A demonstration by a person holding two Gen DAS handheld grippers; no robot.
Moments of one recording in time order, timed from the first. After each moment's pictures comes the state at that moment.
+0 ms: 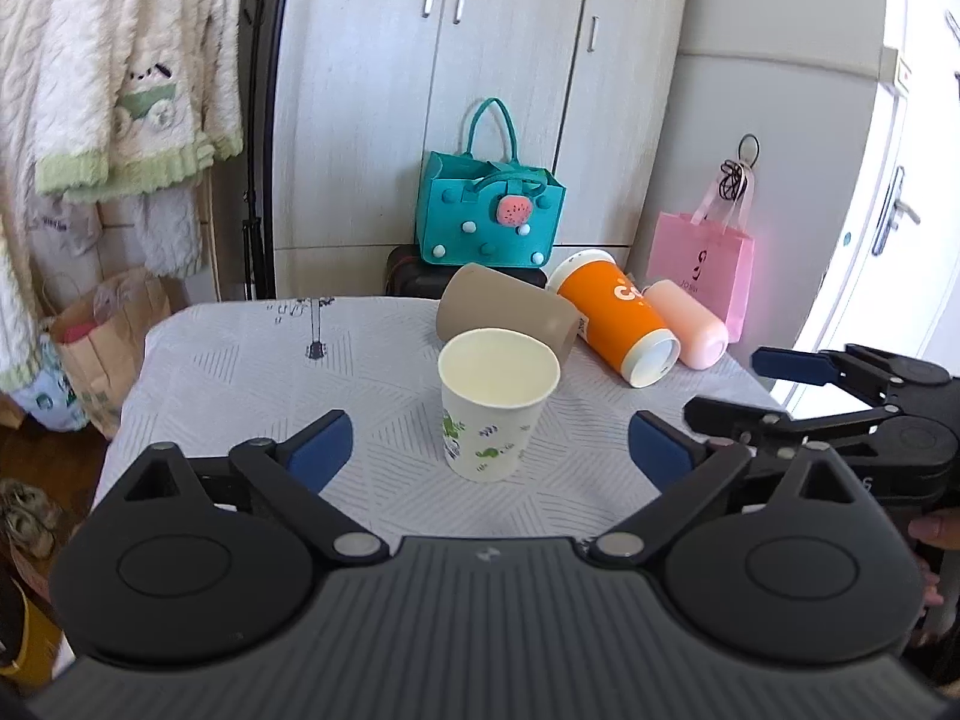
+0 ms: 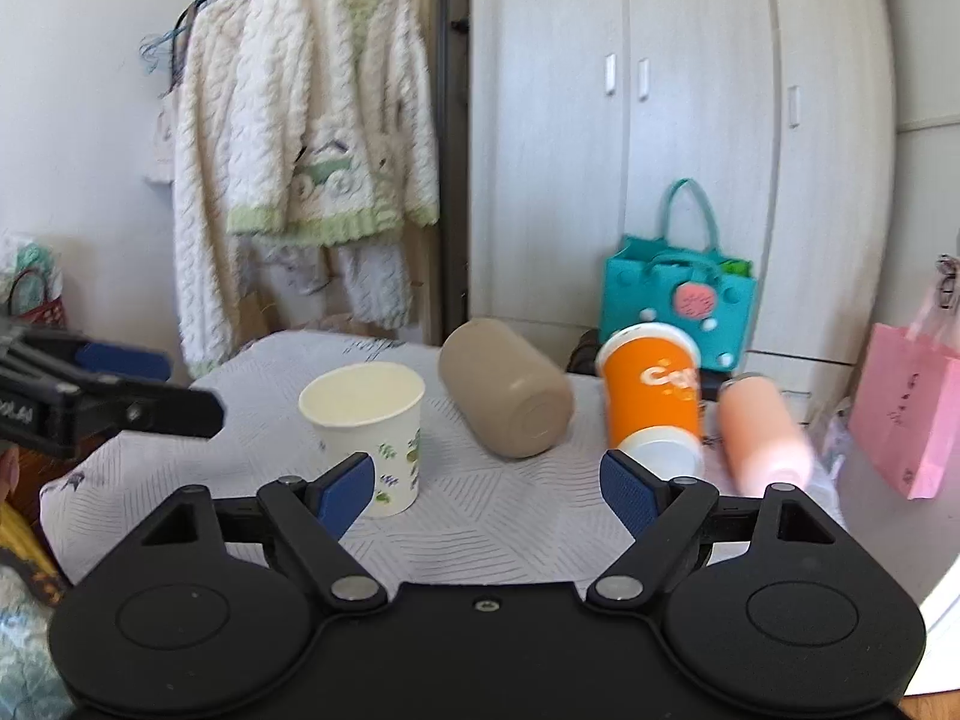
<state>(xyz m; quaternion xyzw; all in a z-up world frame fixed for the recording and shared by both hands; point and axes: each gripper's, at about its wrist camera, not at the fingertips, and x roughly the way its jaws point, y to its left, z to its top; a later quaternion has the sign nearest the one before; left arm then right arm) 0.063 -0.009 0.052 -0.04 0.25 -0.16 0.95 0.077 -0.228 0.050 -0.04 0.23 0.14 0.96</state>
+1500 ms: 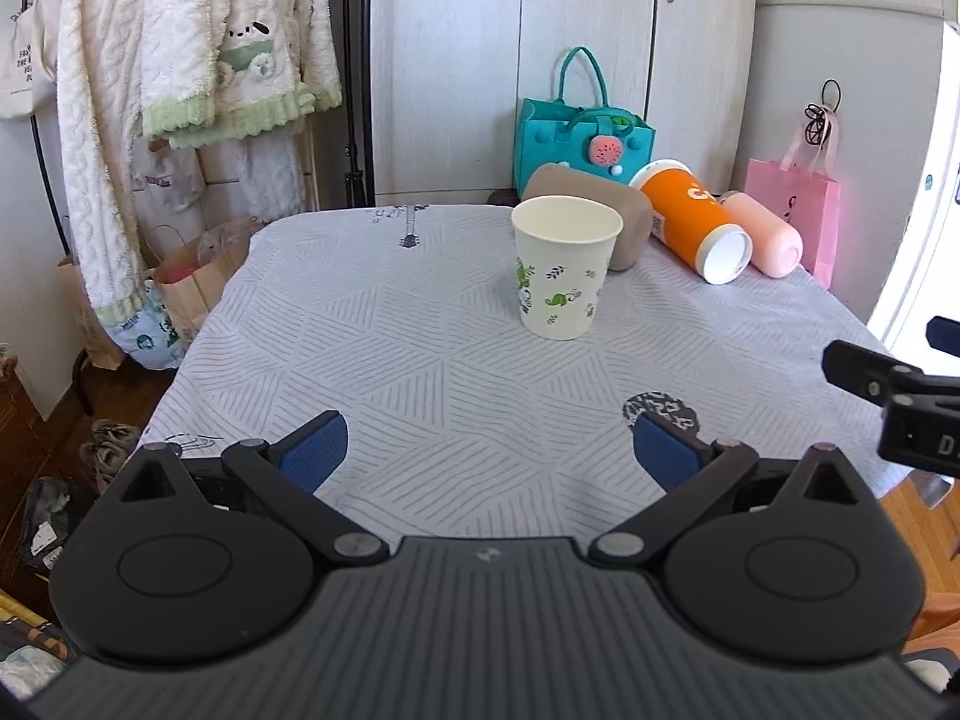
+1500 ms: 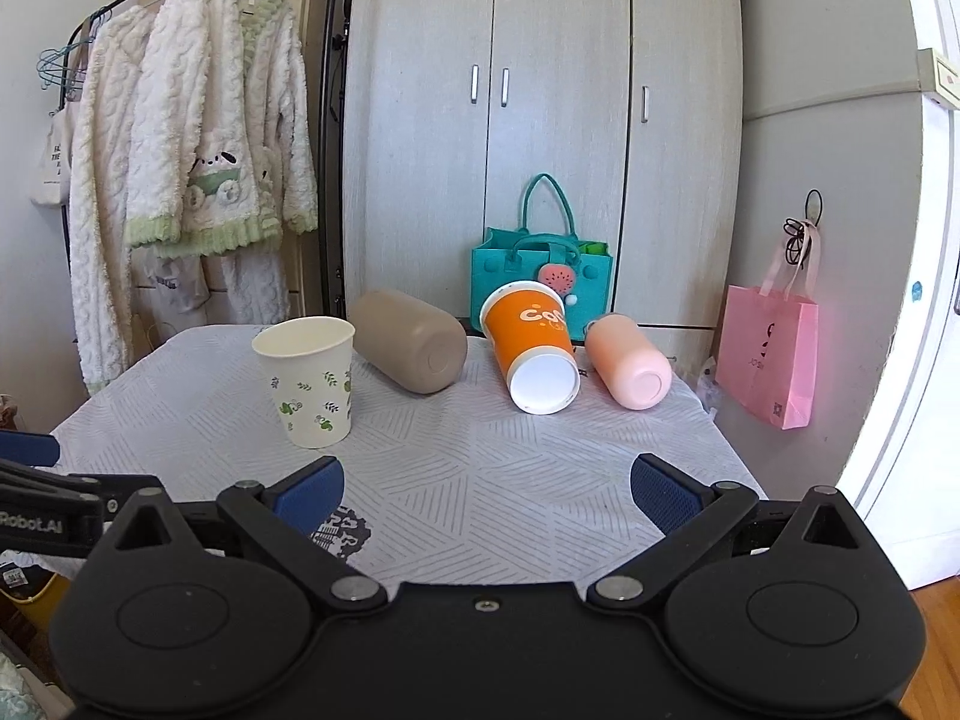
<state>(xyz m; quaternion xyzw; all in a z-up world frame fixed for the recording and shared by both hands) -0.001 -0.020 0.009 0.00 0.29 -0.05 0.96 -0.009 -0.220 0.030 -0.03 0.22 0.00 0.98</state>
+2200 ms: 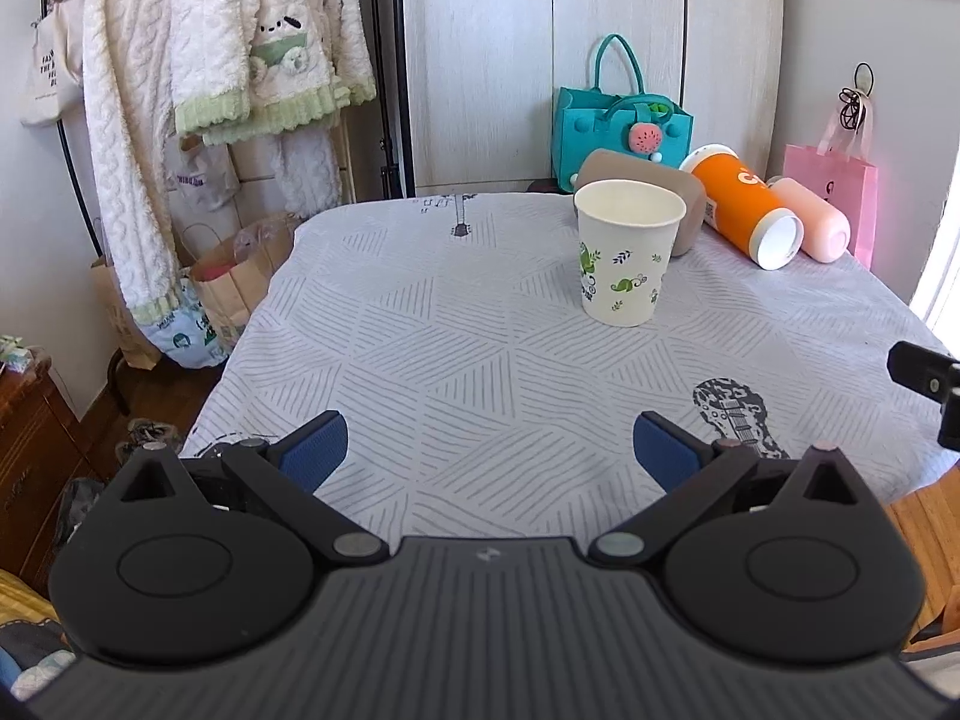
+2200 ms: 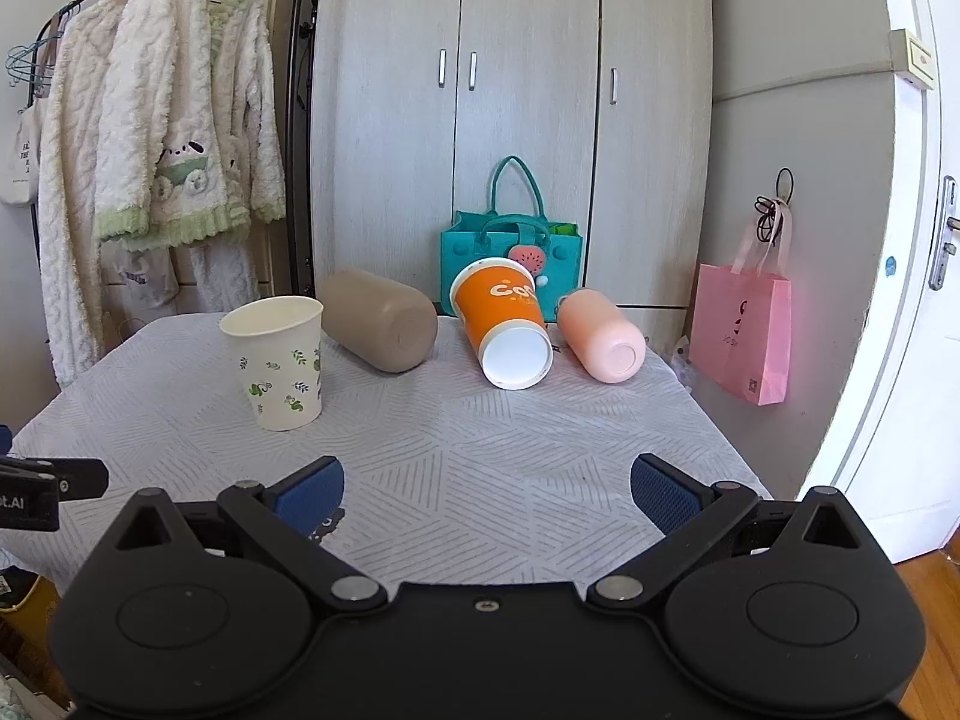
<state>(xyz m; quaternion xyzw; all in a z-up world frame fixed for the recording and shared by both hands) 0.008 0.000 0.003 0.01 0.30 -0.02 0.95 -0.006 -0.223 0.020 -0.02 0.23 -0.03 0.97</state>
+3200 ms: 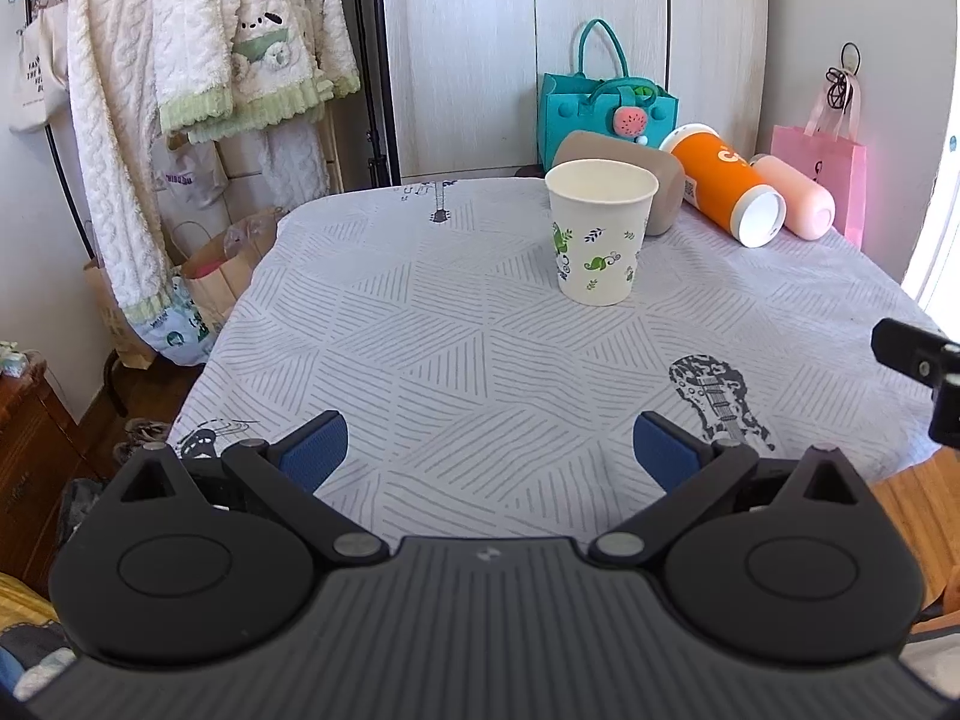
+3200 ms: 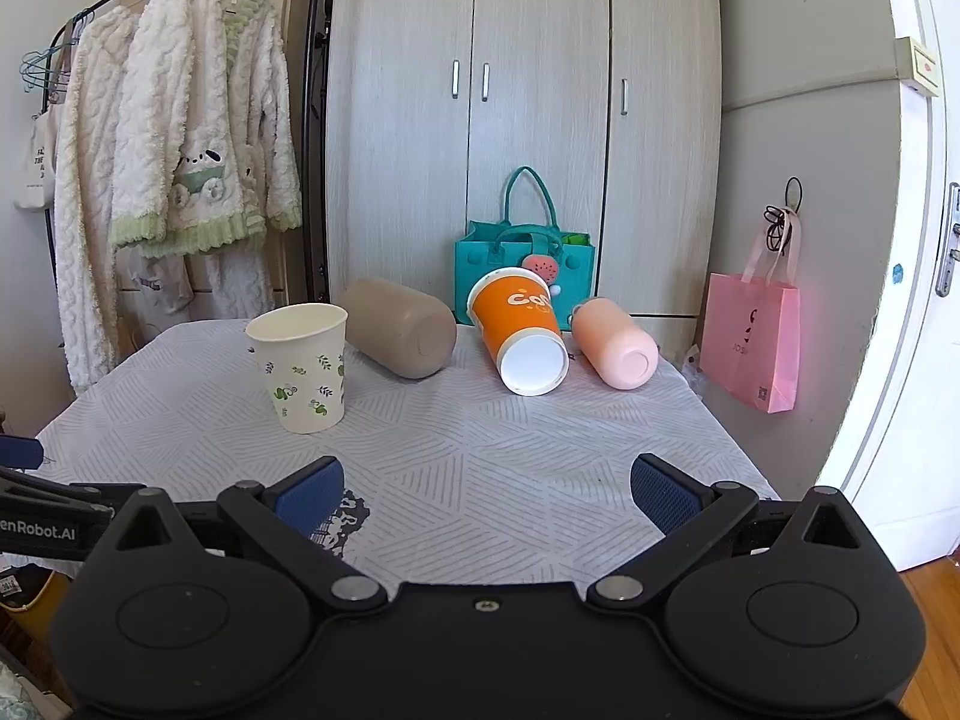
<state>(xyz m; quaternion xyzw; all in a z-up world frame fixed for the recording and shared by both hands) 0.002 -0.012 0.001 0.02 0.31 -0.03 0.95 -0.018 -0.216 0.024 -0.03 0.22 -0.02 0.97</state>
